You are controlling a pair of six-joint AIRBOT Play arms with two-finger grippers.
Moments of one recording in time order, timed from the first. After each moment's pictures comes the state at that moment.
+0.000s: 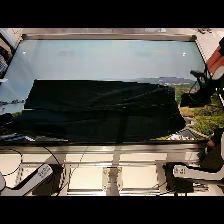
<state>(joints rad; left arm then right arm) 0.73 -1.09 1.03 1.62 -1.29 -1.27 -0.35 -1.40 1.27 -1.50 1.50 1.25</state>
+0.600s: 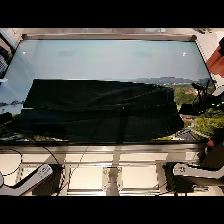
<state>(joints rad) 0.73 -1.11 1.03 1.63 -1.27 -1.27 -0.49 -1.41 1.06 -1.32 1.25 1.03</state>
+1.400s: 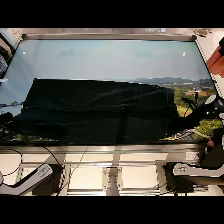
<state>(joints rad) 0.73 -1.13 1.03 1.62 -1.27 -1.27 -0.49 -1.43 0.92 -1.41 1.45 0.98</state>
